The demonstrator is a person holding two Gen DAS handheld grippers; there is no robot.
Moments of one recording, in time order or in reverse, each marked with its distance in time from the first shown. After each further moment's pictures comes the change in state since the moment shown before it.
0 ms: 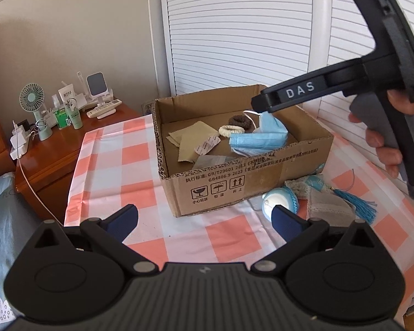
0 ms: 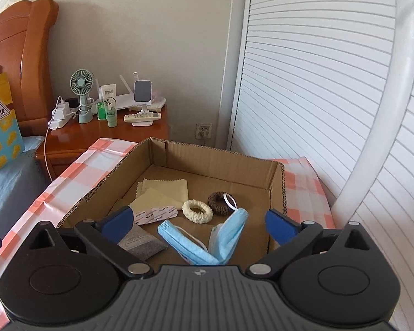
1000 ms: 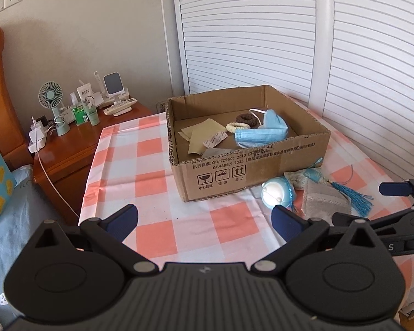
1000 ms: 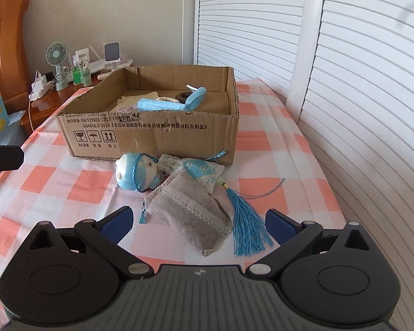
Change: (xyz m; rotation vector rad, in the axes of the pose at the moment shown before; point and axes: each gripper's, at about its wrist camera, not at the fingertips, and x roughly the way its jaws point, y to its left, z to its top) left arm -0.031 -0.008 -0.014 -0.024 0.000 0.064; right arm -0.083 0.000 -0.146 0.147 0.117 -0.121
